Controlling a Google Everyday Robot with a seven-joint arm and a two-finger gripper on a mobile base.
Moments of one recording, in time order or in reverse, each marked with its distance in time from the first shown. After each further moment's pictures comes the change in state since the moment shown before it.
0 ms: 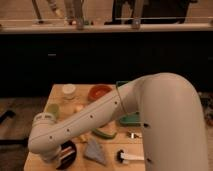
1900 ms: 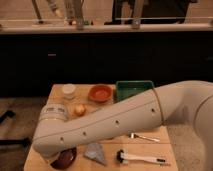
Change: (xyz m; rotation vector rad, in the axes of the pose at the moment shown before) arm -0.011 -0.006 -0.112 0.250 -0.080 -0.051
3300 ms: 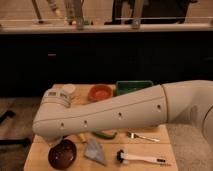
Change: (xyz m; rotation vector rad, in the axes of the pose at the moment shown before) arm 0.034 -0.041 -0.021 0.051 0.063 0.023
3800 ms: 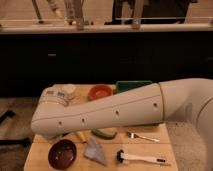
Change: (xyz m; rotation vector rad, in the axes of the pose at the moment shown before) arm 0.010 -0.012 0.004 0.000 0.038 0.003
